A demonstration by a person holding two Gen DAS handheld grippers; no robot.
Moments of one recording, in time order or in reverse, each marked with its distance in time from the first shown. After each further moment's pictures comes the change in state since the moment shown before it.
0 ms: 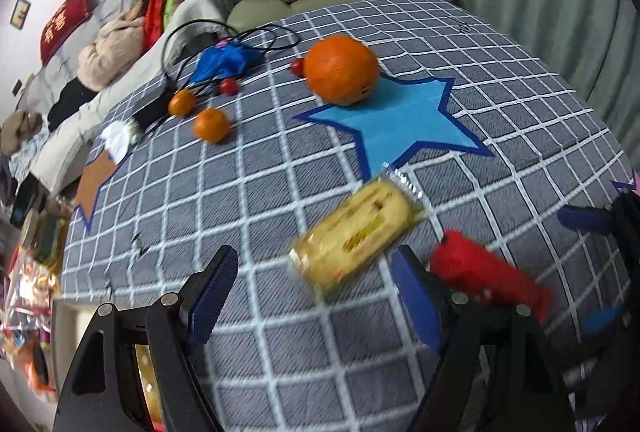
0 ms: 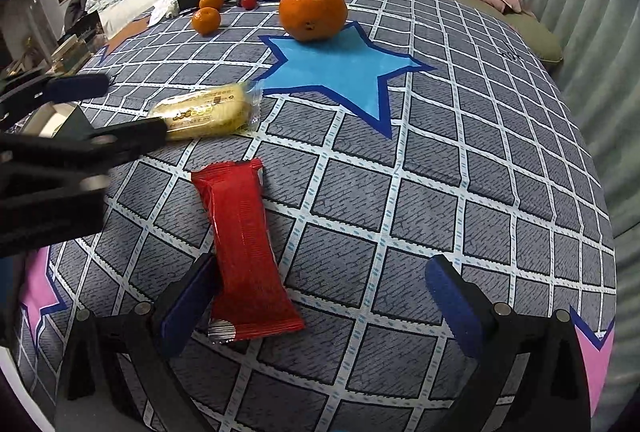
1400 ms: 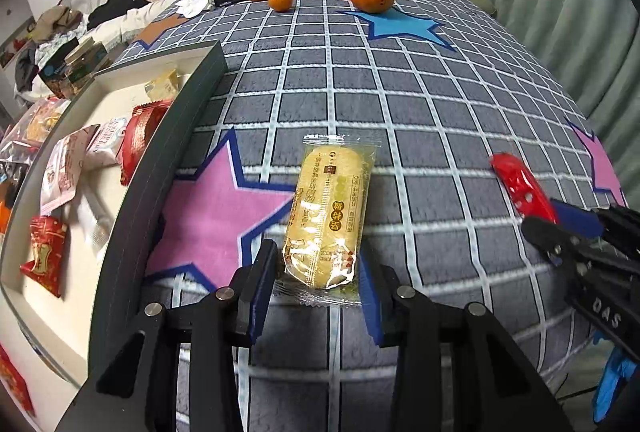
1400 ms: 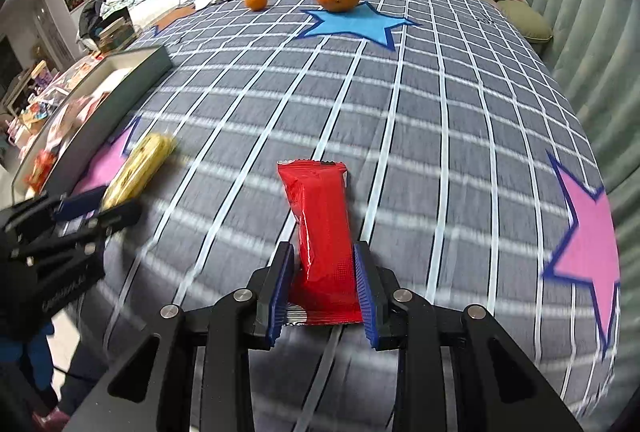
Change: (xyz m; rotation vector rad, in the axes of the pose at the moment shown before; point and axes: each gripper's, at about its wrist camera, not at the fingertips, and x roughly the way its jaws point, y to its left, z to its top) left arm -0.096 -0.021 -0.174 -0.299 0.066 -0.021; right arm -0.080 0.029 -0.115 0.032 -0.011 0.050
